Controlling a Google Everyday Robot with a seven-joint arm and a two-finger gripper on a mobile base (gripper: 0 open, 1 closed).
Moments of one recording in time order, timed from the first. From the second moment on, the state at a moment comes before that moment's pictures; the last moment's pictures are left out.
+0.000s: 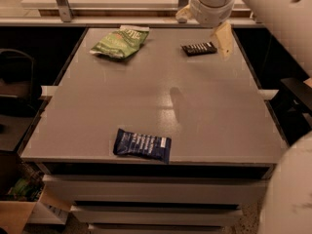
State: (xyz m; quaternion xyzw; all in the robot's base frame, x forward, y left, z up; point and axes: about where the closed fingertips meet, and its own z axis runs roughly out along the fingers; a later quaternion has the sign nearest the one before) arm 0.688 -0.140 0.936 -0.88 0.42 -0.21 0.08
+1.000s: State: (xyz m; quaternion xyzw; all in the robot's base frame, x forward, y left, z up) arm 0.747 -0.145 0.891 -0.85 0.46 -0.25 0.01
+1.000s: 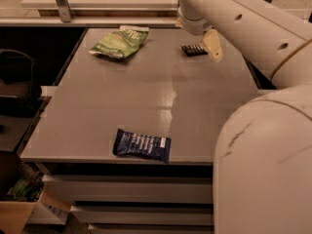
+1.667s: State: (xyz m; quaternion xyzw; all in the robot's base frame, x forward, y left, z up) arm 0.769 -0.158 0.860 -0.83 0.49 -0.26 -0.02
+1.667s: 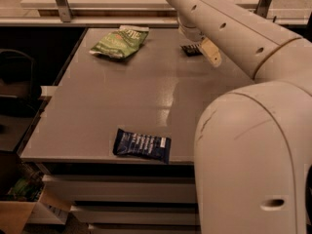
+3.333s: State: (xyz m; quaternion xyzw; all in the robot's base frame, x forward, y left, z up) arm 0.787 -0.191 0.828 -0.81 0.53 -0.24 -0.06
